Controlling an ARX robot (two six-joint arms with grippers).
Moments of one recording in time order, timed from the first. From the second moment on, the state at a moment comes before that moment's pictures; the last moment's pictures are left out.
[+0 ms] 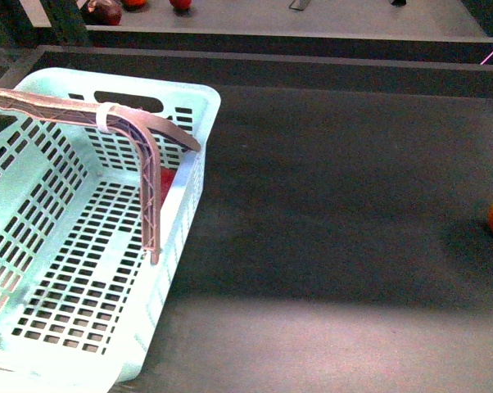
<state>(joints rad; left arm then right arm) -0.06 1.62 0.69 0.31 0.08 -1.50 0.00 0.01 0.02 0.00 0.00 0.00</state>
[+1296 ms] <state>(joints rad) 0.00 0.75 0.02 0.72 0.00 -0.02 0.00 0.00 0.02 0.00 0.00 0.00</state>
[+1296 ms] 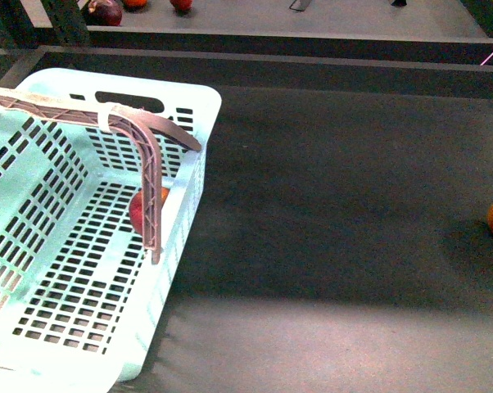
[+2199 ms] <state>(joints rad) 0.00 0.23 0.02 0.23 0.00 -0.01 0.00 0.00 0.02 0.00 0.00 0.00</state>
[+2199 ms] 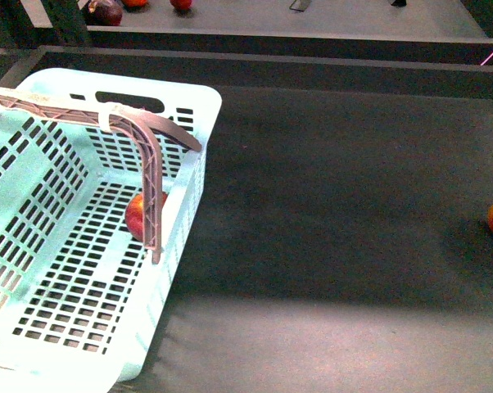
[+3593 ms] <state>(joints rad) 0.00 0.01 0.02 0.00 0.00 -0.01 0.00 0.00 0.02 0.00 0.00 0.00</state>
